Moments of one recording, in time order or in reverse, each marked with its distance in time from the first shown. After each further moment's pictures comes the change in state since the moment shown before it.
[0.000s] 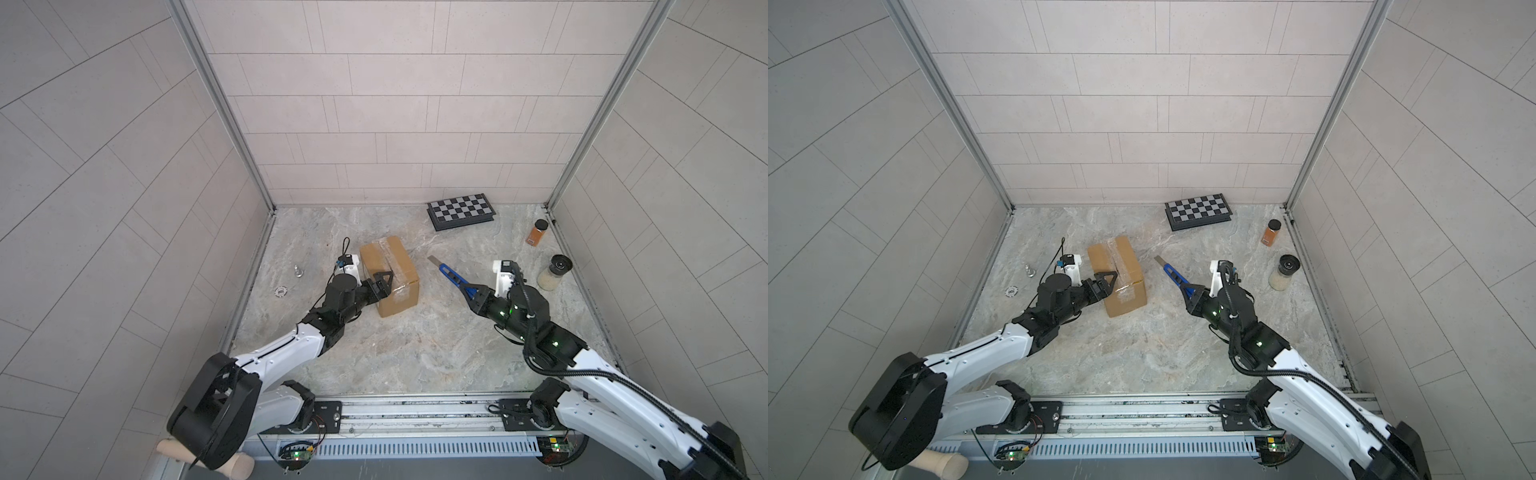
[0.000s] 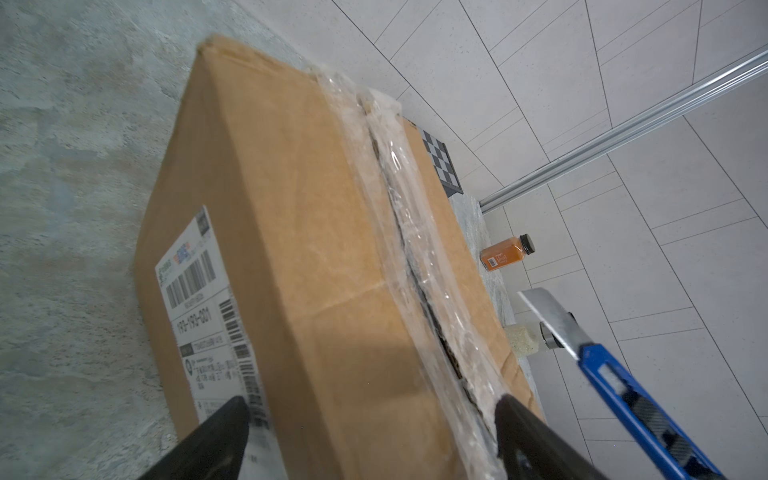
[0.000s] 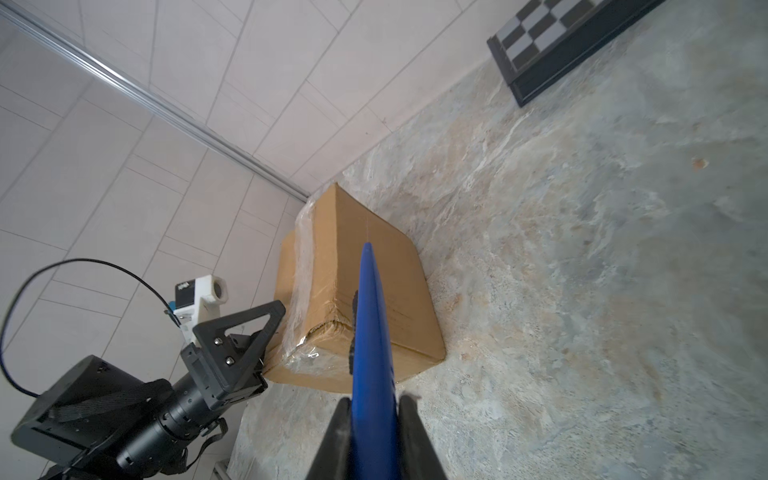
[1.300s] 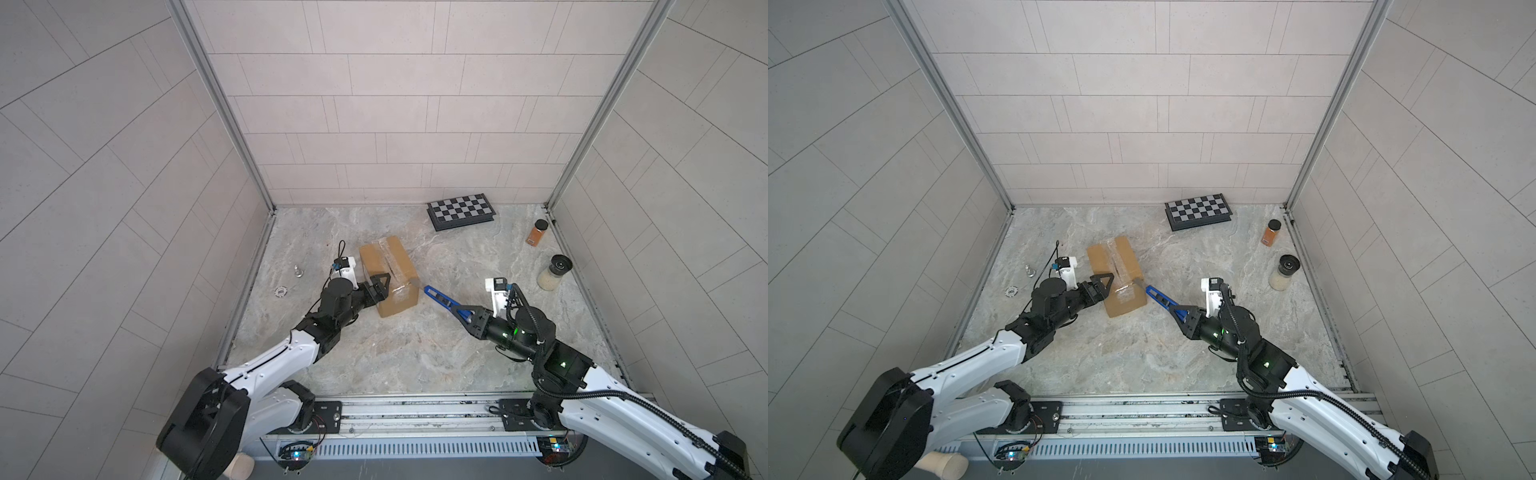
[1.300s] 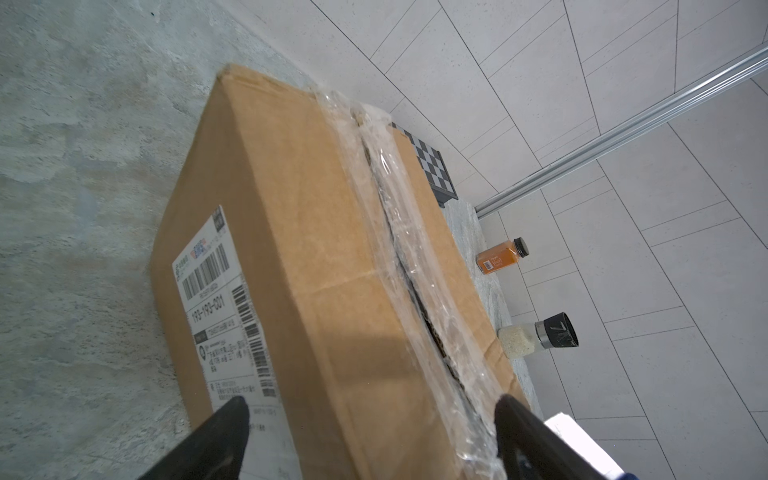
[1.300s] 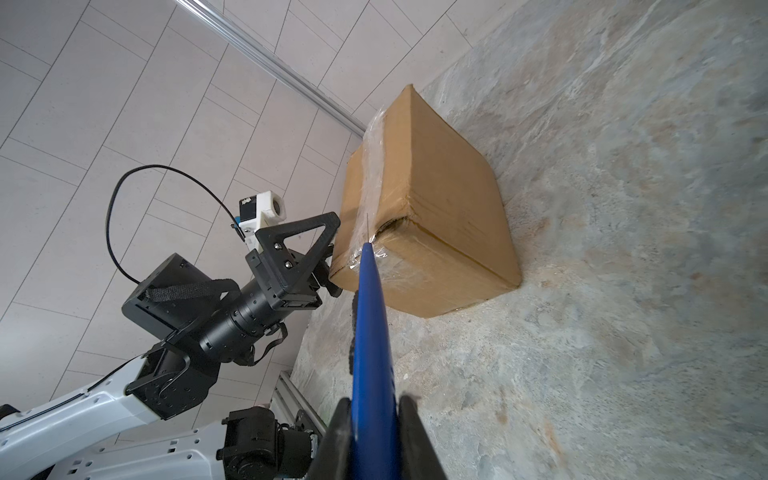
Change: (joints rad) left arm -0.008 -0.104 -0.041 -0.038 -0.032 0.009; right arm 0.146 -0.247 -0.124 -0.010 -0.068 0.068
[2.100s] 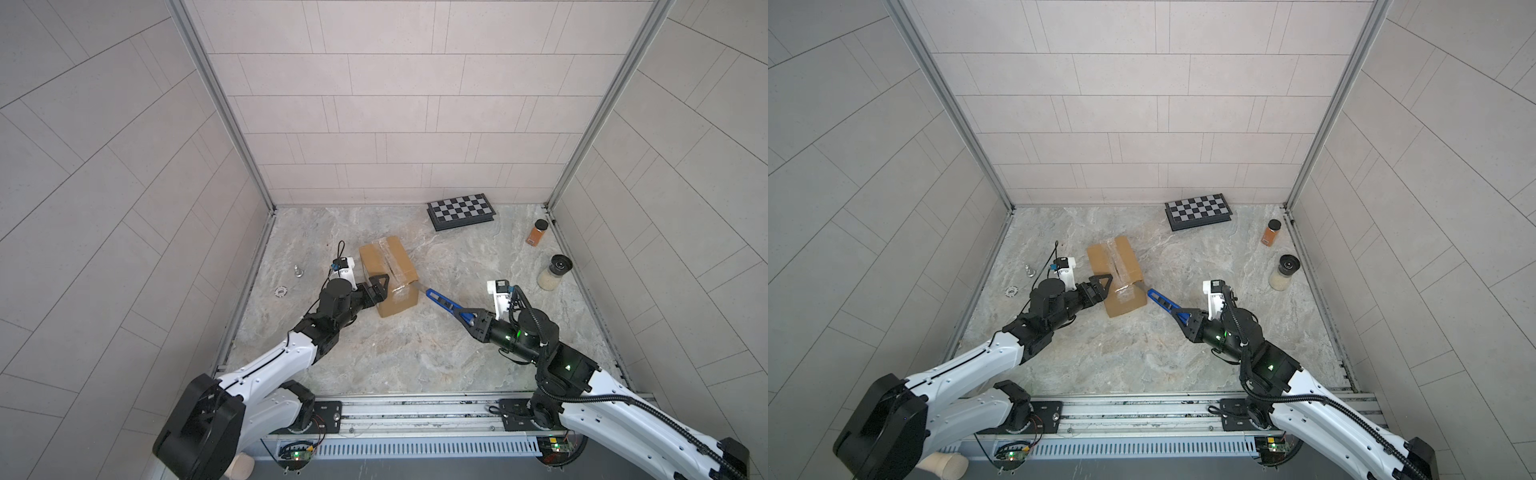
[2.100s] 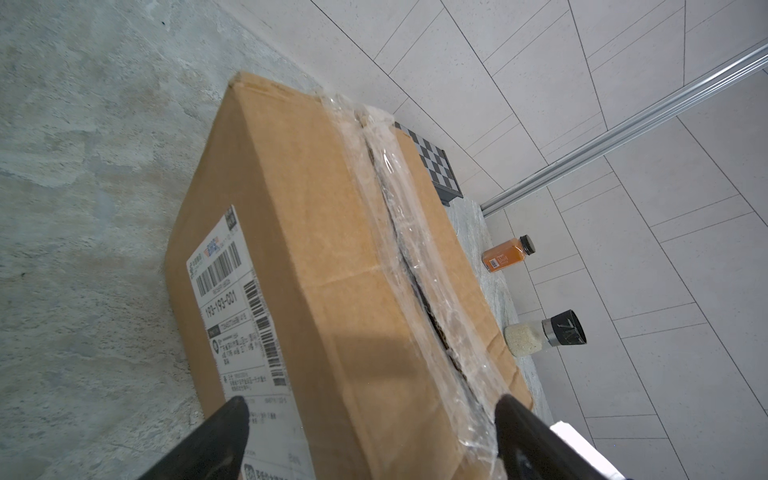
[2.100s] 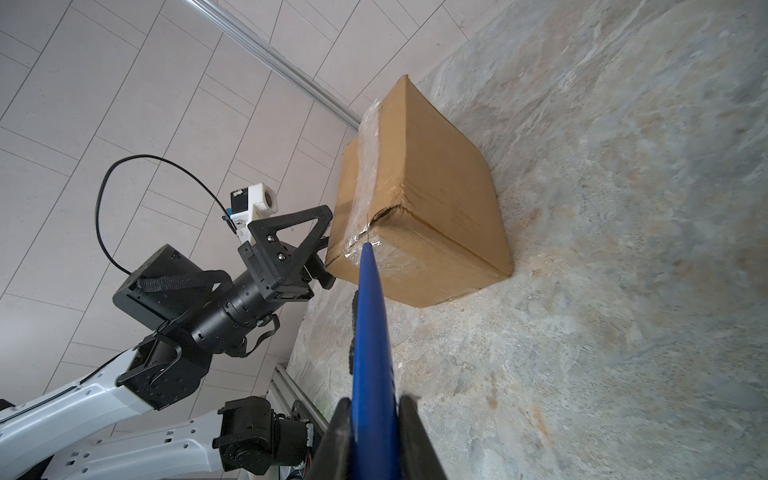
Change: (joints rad) left arm 0.000 -0.033 0.000 -0.046 -0.012 0.018; right arm 0.000 -0.037 0.000 -0.063 -0.009 -0.011
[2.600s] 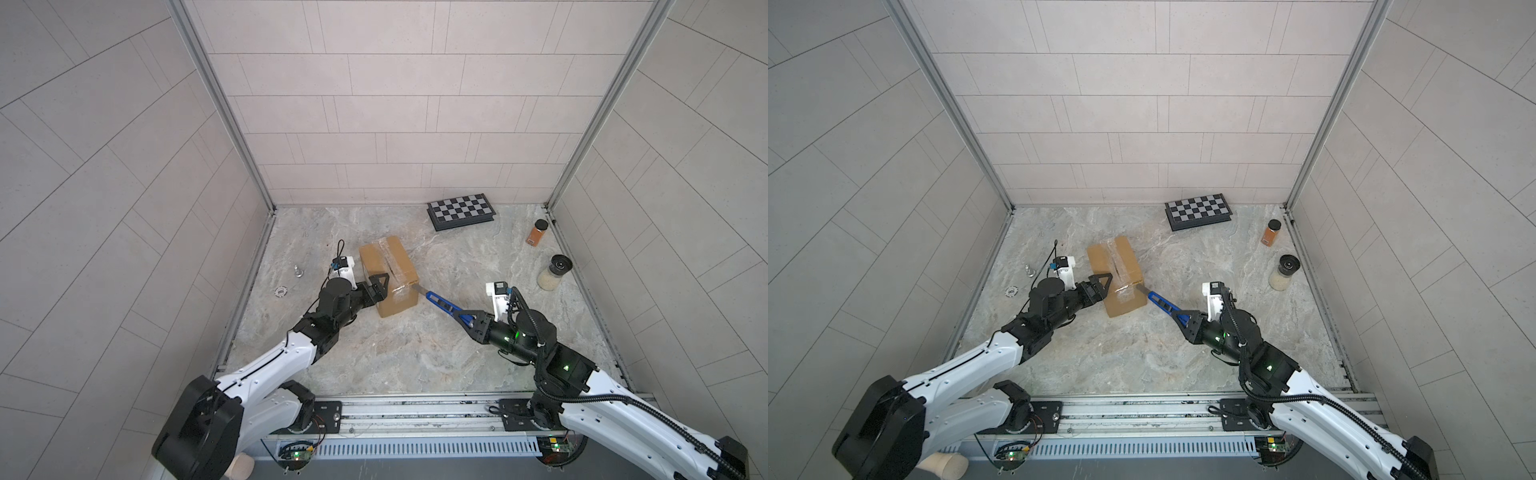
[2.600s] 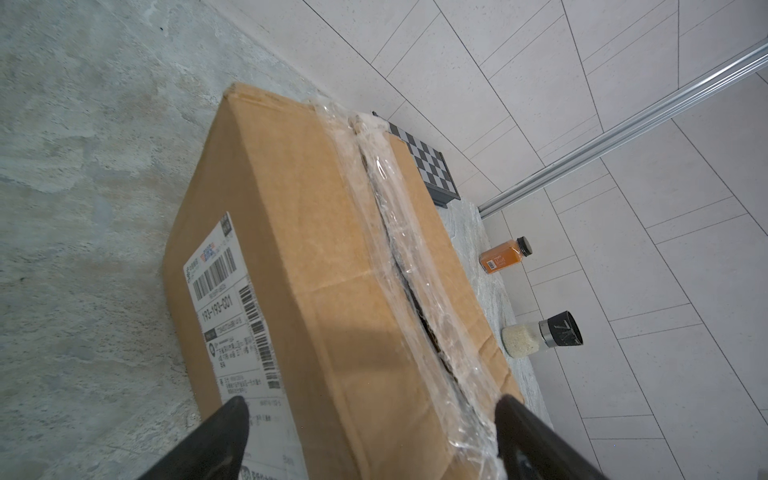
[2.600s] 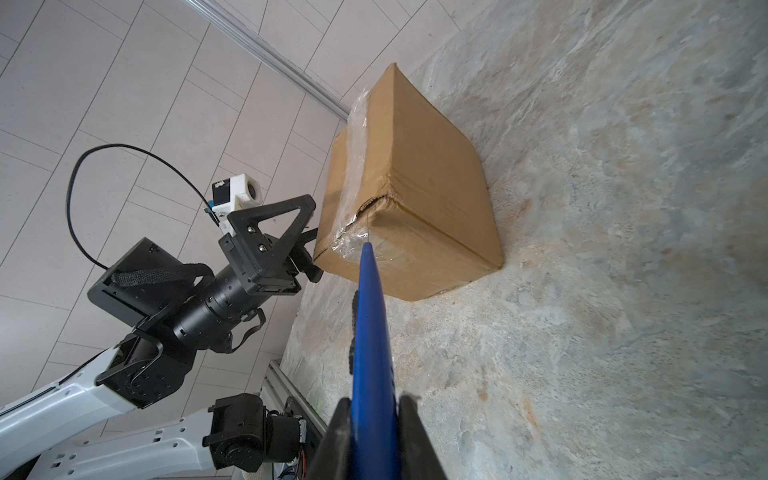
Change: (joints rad) left arm 0.000 -0.009 0.008 -0.016 0.000 0.000; right arm 0.000 0.002 -0.020 0.000 0.000 -0.001
